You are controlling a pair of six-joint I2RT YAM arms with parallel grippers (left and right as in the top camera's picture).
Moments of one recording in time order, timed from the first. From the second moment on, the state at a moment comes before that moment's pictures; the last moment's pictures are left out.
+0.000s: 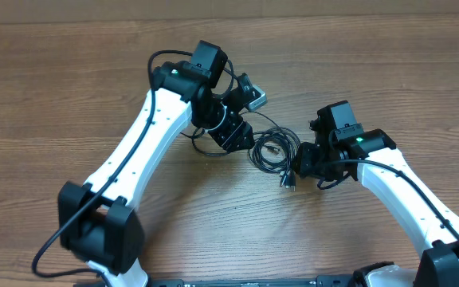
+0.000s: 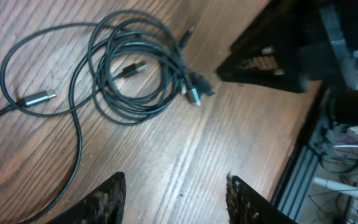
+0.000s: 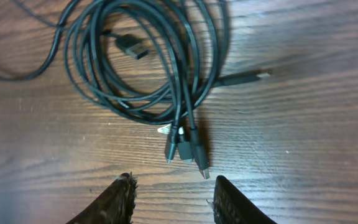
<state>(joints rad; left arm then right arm) -0.43 1.85 1.66 -1.18 0.56 0.39 0.28 1.47 0.95 -0.80 -0.26 0.49</state>
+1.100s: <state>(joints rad) -0.47 2.18 1.65 -0.98 0.48 -0.26 0.13 1.47 0.95 -0.89 -0.23 0.59</state>
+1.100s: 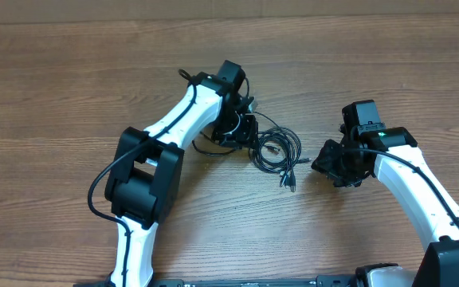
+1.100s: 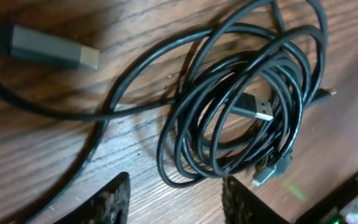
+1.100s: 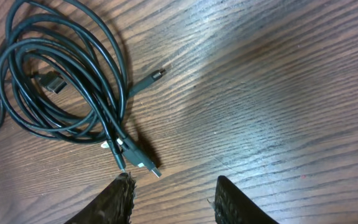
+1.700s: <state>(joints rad) -0.53 2.18 1.65 -0.96 0.26 -0.50 0.13 1.47 0.95 -0.90 -0.23 0.59</state>
